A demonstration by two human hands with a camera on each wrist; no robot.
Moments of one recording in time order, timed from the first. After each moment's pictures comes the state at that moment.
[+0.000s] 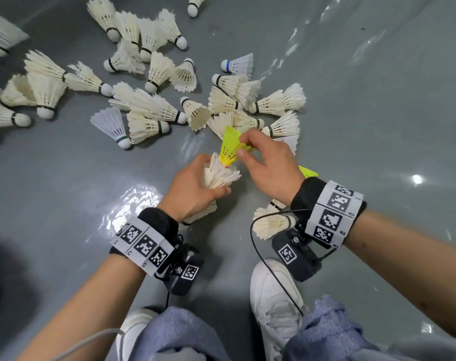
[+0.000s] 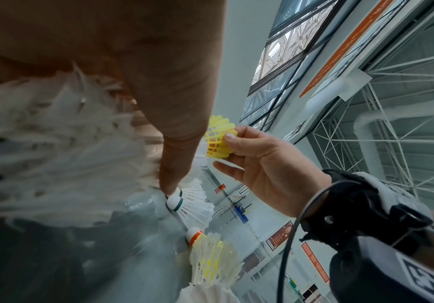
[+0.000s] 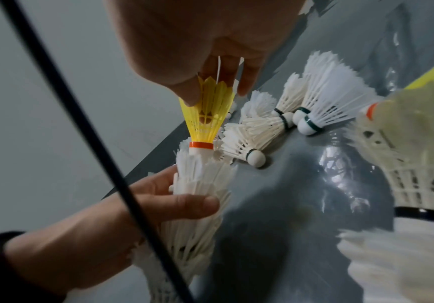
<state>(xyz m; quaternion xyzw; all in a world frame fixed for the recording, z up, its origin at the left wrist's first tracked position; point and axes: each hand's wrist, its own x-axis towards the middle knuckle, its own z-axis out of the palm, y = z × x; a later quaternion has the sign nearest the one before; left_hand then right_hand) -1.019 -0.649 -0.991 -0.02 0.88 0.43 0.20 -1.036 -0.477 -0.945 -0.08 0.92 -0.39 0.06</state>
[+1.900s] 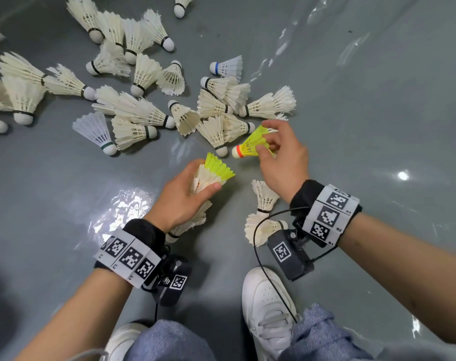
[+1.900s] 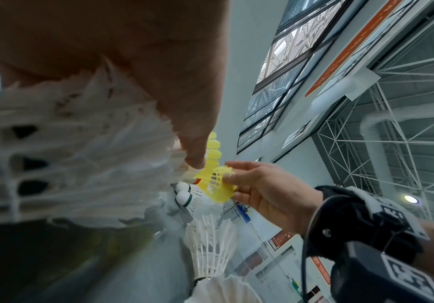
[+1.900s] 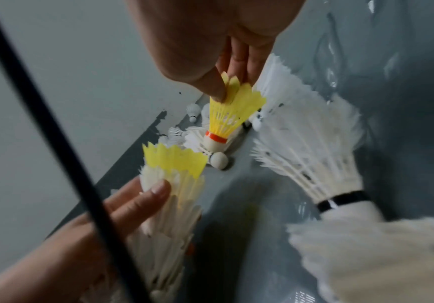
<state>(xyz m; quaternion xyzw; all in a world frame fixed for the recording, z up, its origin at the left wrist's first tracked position) -1.019 -0.652 -0.999 -0.01 0.86 0.47 0.20 -1.051 -0.455 -0.959 0.10 0.90 -0.43 -0.04</state>
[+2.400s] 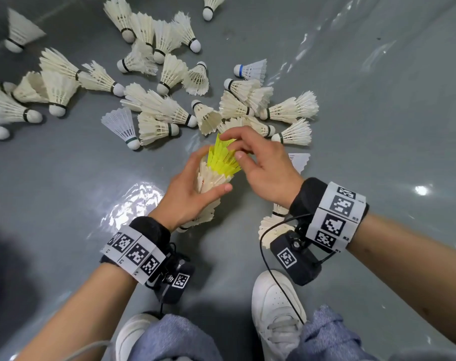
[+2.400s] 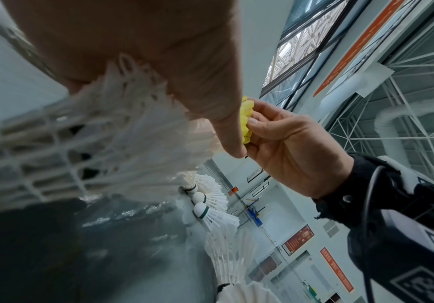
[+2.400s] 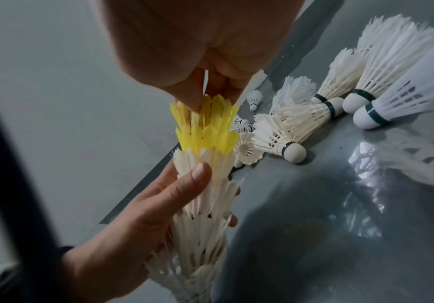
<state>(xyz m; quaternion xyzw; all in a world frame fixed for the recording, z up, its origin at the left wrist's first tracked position) -1.013 -0.670 -0.991 0.00 0.83 0.54 0.13 -1.052 -0.497 -0.944 -0.16 0.87 -0.47 0.08</state>
